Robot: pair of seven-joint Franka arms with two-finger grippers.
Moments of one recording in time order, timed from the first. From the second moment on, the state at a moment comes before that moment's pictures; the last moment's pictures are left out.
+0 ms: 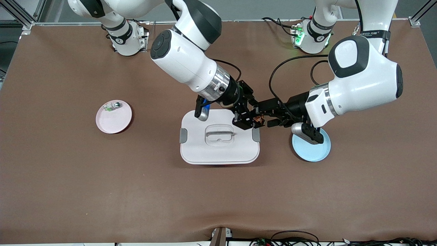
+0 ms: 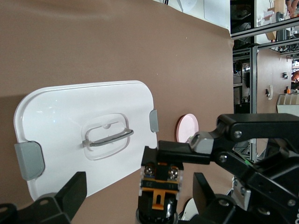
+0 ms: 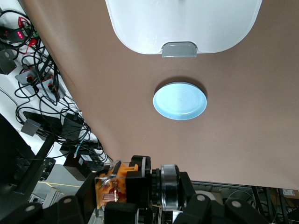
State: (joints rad) left arm -0.34 0.30 -0.02 -1.55 -0.86 2.01 0.07; right arm 0.70 0.70 0.03 -0.94 0.49 2.26 2.14
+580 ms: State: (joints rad) left arm -0.35 0.30 -0.02 -1.54 -0.85 2.01 0.09; right arm 0.71 0.72 0.03 -0.94 0.49 2.27 2.14
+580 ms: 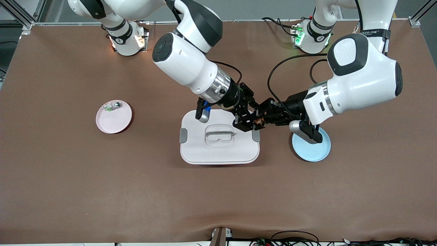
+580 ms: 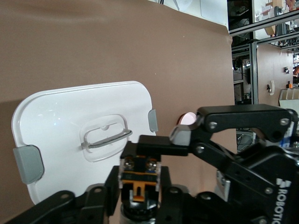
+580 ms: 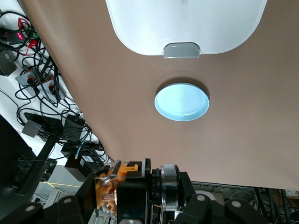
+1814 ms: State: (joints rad) left arm -0.24 0.23 -0.02 -1.53 -0.73 1.82 0.10; right arm 0.53 0.66 0.01 -0.89 0.49 1.69 1.47
